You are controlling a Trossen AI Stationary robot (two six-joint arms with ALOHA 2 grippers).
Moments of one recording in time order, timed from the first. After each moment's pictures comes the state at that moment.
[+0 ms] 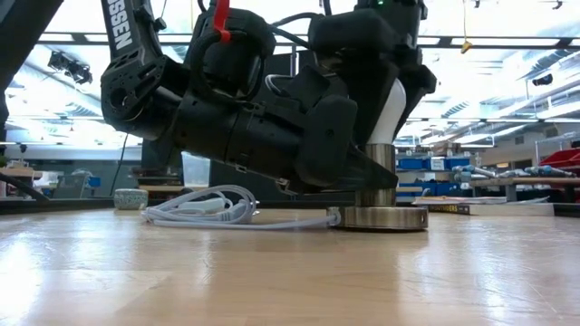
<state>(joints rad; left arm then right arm) -0.24 2.19 0.96 1.00 -0.39 -0.15 0.23 1.93 1.57 -1.10 0.17 0.91</state>
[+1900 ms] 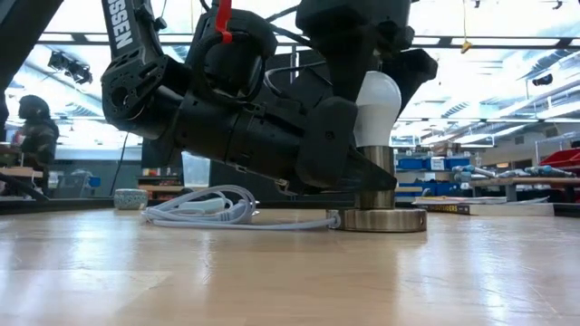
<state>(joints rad) -0.23 2.19 0.96 0.98 -0.40 -0.16 0.21 1.93 1.65 -1.14 0.12 1.01</state>
